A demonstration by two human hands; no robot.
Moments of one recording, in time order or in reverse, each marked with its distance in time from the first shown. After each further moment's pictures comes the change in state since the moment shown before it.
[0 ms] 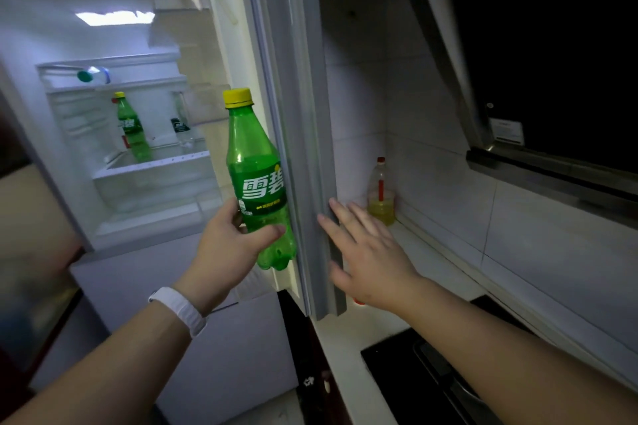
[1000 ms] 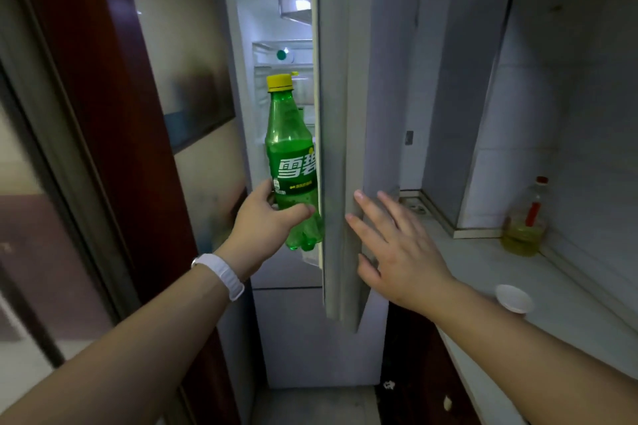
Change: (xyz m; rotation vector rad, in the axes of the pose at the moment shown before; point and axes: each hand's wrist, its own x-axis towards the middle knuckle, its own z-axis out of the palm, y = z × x) left_hand -0.020 -0.052 -0.274 -0.008 0.266 -0.056; right_hand 0.112 -0.244 0.056 -0.038 0.263 -0.371
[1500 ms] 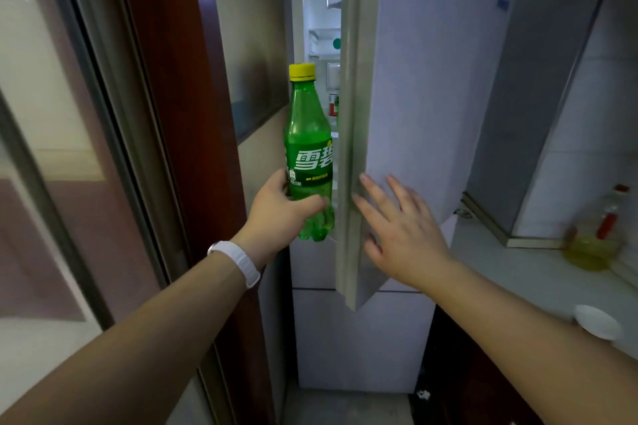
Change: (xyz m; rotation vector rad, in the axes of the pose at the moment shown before) left_hand 0.049 -0.037 -0.108 0.020 0.059 0.010; right_hand 0.105 -0.077 0.073 -0.060 -0.024 -0.015
